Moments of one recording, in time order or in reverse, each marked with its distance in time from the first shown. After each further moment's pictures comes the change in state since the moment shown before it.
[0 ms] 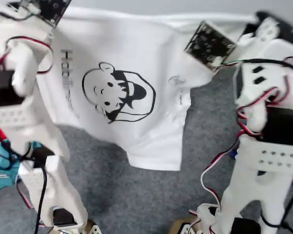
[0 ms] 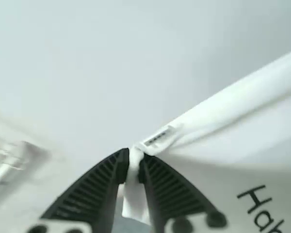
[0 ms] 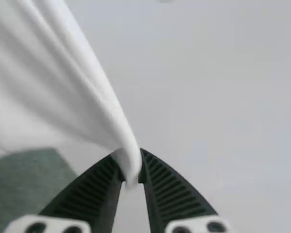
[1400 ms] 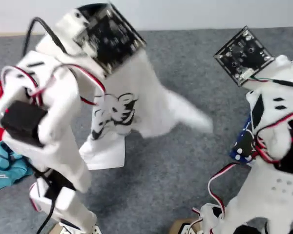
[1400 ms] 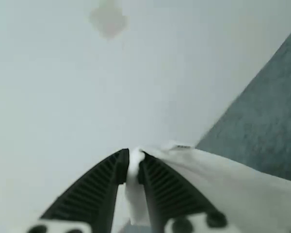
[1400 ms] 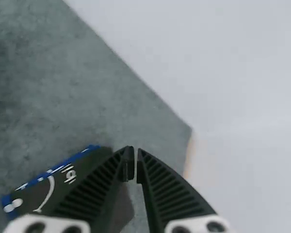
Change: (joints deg) left arm 24.1 -14.3 14.9 1.1 3.4; right arm 4.7 -3.2 -4.5 34.9 -12.3
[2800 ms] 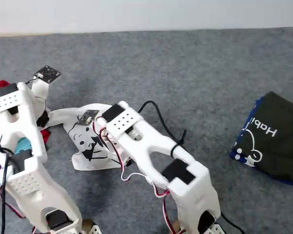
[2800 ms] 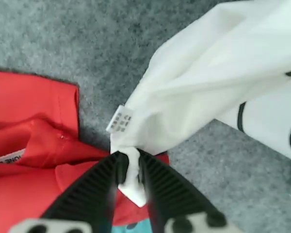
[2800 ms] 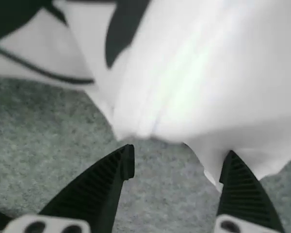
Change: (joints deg) left arm -40.8 16.8 72.3 -22.2 -12.8; right arm -57.8 57.1 14.2 -0.6 -38.3
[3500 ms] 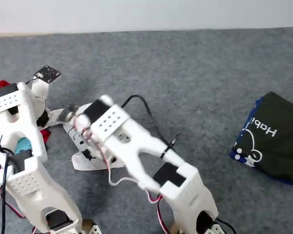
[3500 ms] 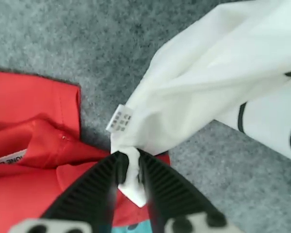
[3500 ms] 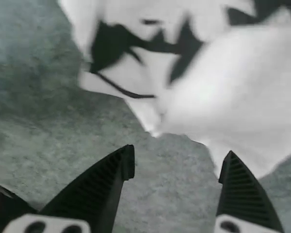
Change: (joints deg) left arm 0.0 0.0 0.0 -0.3 0.0; right arm -7.6 1.0 -18.3 12.7 -4.0
